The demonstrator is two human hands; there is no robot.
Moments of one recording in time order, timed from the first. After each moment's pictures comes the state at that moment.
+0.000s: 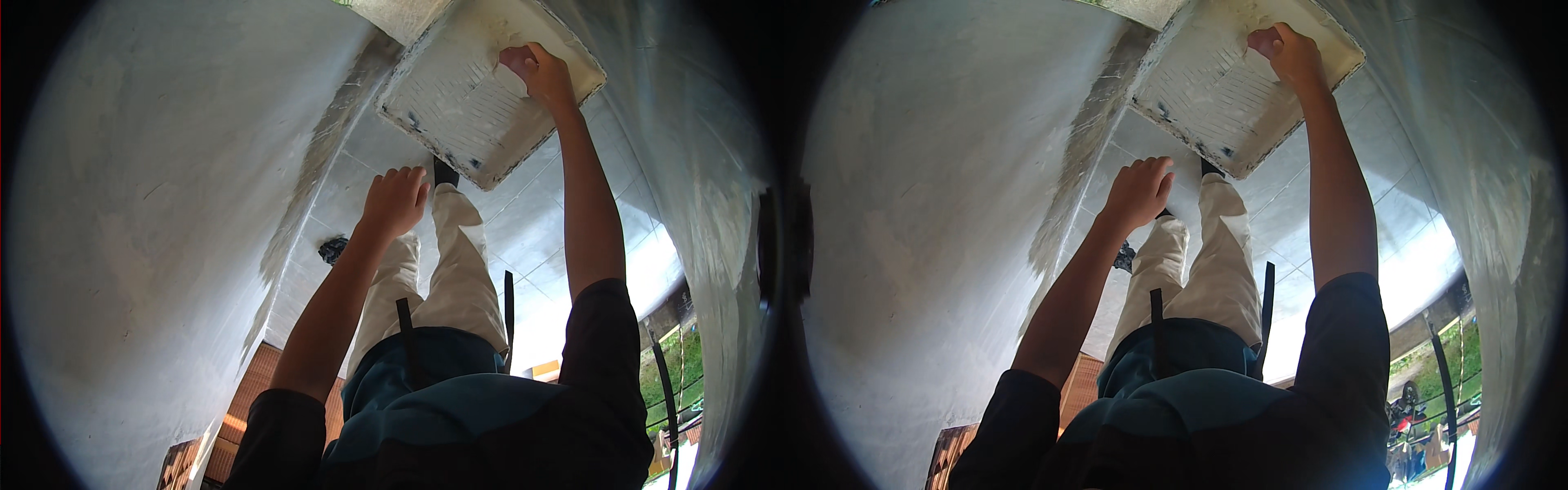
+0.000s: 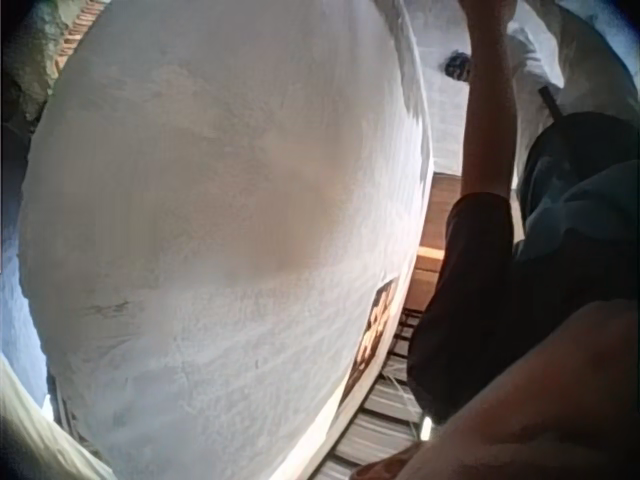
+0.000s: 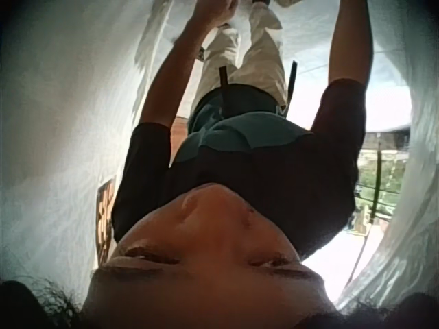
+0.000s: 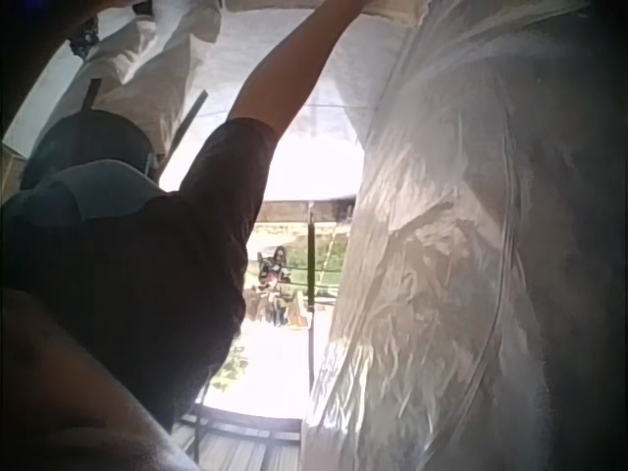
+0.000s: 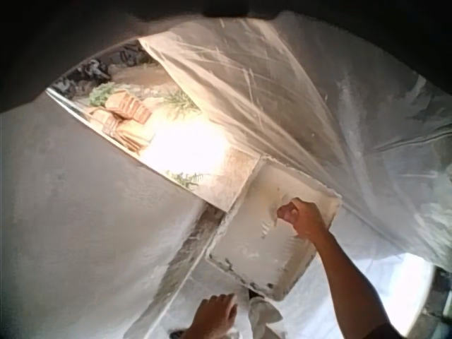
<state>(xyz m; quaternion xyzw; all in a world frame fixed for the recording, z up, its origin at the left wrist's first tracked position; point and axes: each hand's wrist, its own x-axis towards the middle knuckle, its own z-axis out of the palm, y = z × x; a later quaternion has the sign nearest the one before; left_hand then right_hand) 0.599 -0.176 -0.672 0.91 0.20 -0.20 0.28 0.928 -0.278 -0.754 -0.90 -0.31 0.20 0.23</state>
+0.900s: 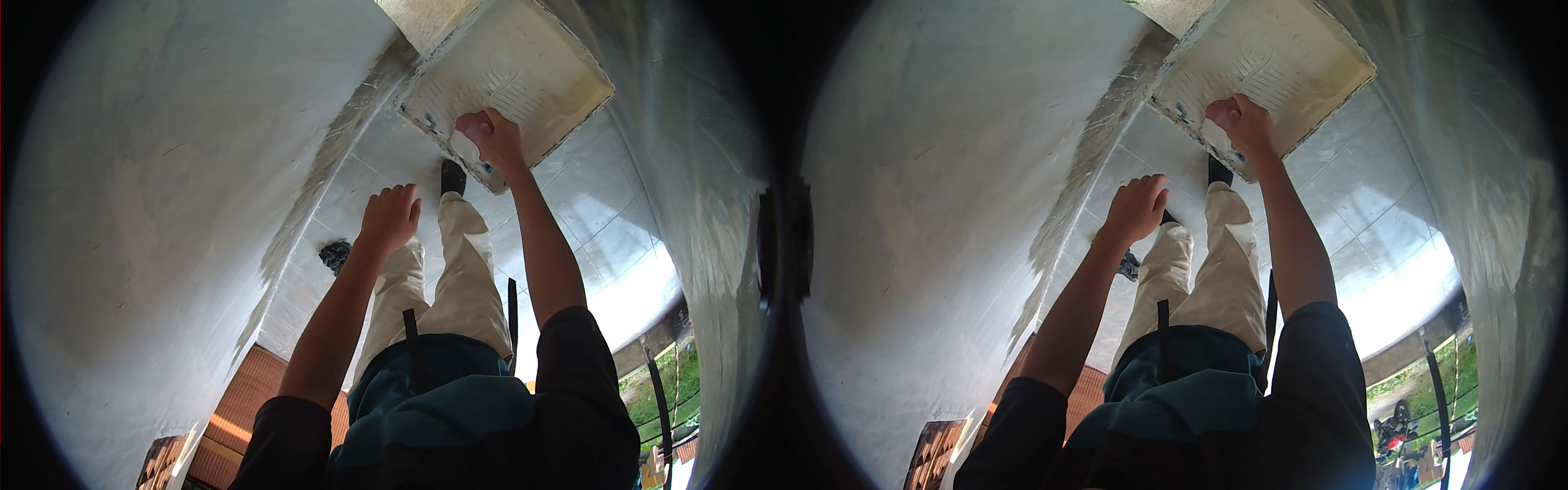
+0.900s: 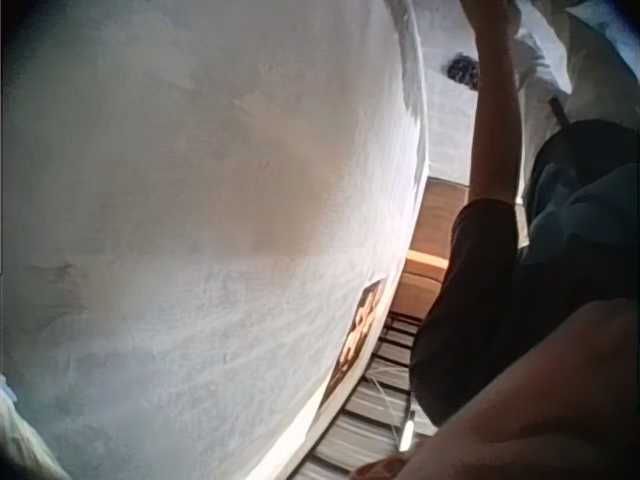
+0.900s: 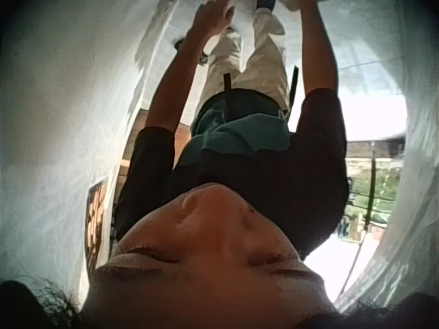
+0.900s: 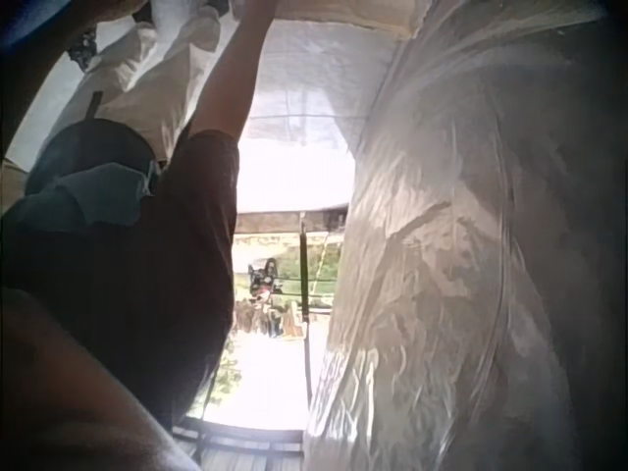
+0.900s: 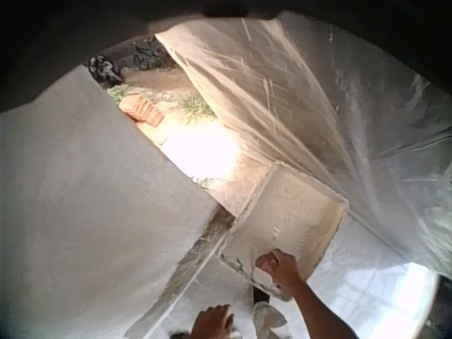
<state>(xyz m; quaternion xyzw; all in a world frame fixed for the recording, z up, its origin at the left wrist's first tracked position) 0.554 -0.180 -0.668 0.90 0.26 -0.21 0.28 0.786 -0.281 -0.772 -0.86 -0.27 0.29 0.32</state>
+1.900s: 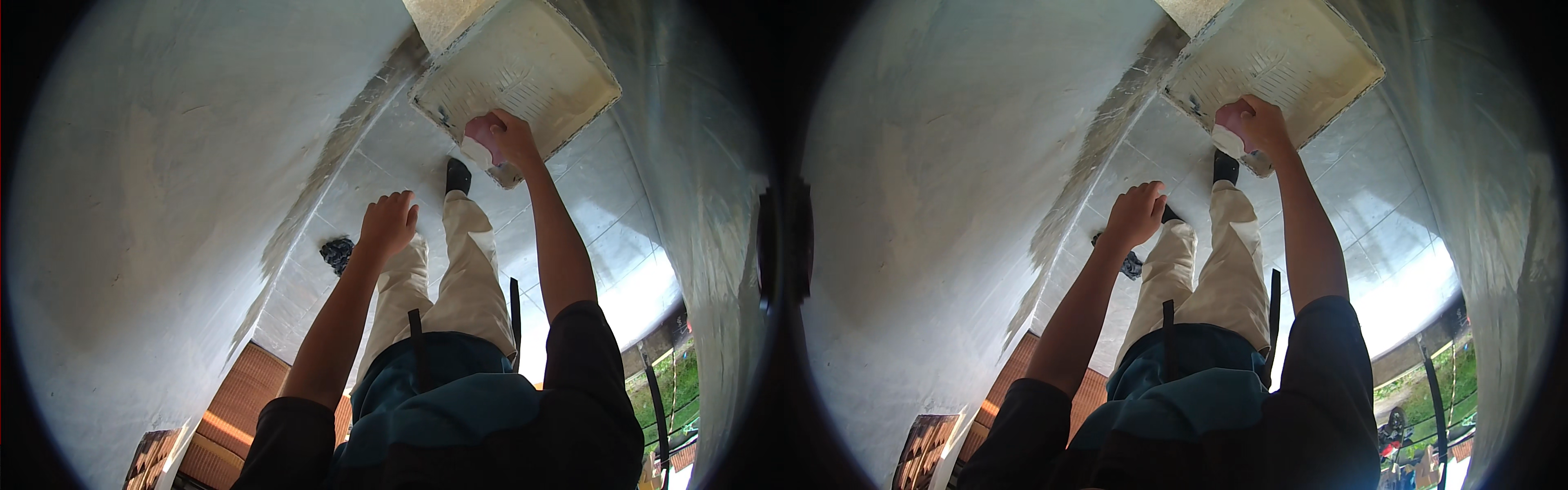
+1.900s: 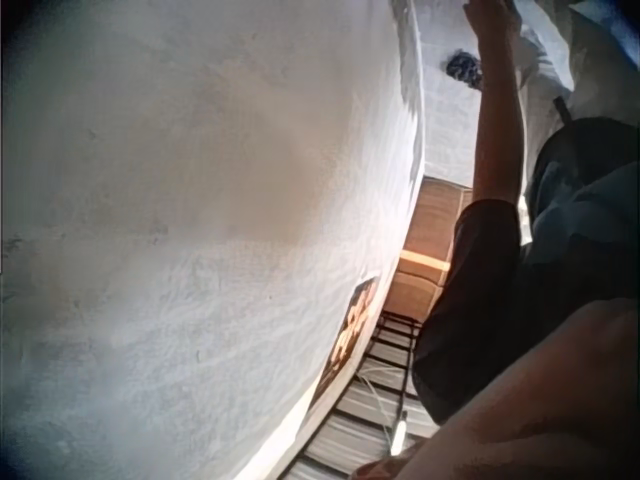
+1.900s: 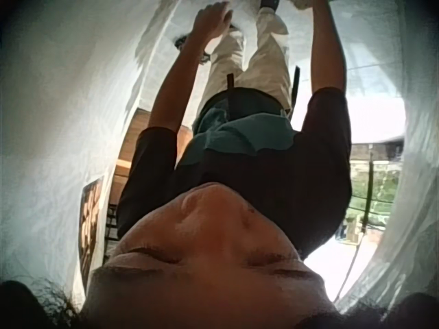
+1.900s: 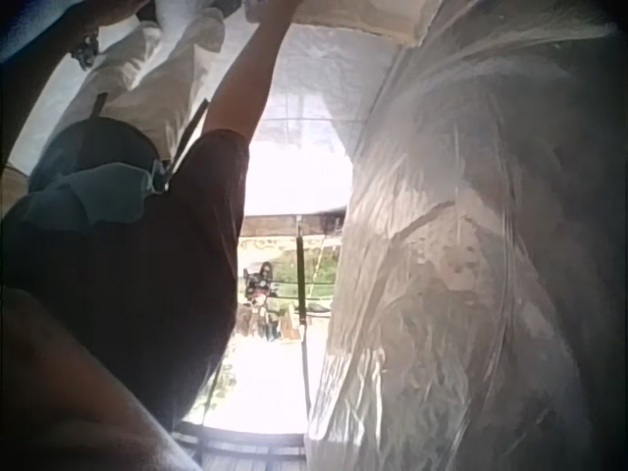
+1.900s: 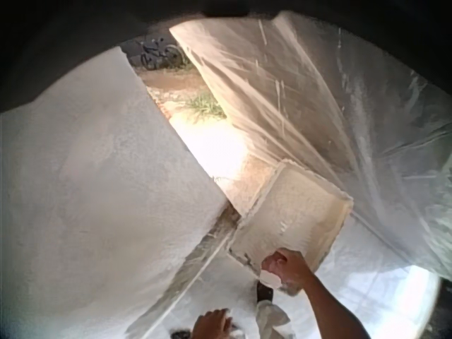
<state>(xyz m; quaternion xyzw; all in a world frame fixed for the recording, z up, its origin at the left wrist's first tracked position) 0.516 -0.185 -0.663 0.87 0.30 -0.24 0.30 0.794 -0.283 -0.756 -0.83 -0.27 0.39 0.29</state>
